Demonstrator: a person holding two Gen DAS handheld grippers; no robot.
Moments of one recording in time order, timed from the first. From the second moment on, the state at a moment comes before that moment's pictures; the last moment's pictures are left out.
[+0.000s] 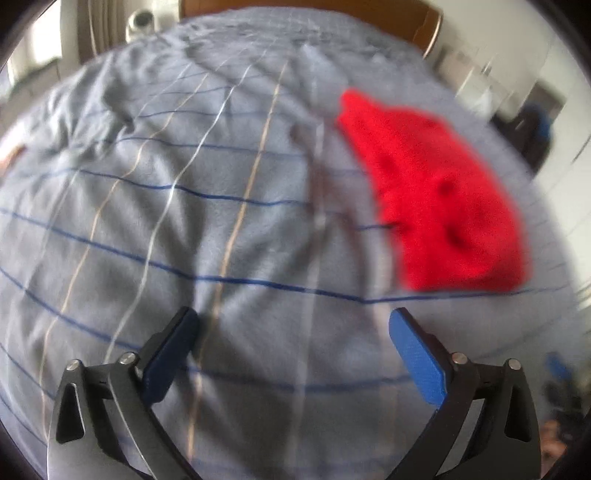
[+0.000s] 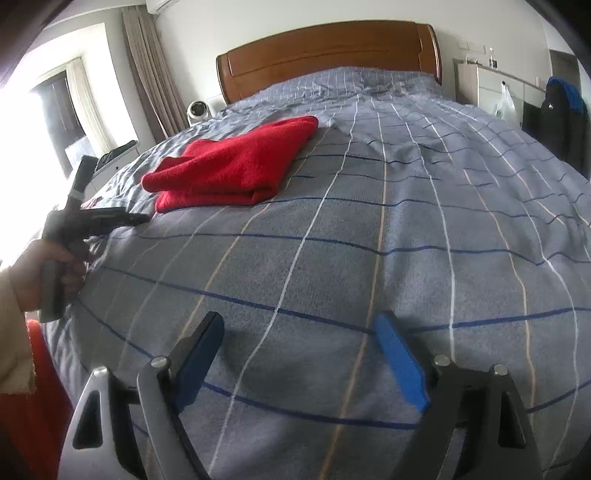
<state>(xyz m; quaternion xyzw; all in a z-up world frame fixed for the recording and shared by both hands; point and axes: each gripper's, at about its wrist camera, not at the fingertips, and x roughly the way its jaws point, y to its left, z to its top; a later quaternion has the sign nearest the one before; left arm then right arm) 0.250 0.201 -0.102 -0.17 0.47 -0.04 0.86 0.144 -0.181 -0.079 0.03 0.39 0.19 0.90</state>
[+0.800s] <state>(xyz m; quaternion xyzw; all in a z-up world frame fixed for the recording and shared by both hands) 0.392 0.138 -0.112 -0.22 0.52 -0.13 0.82 0.433 -0.072 -0.103 0.17 0.51 0.24 0.81</state>
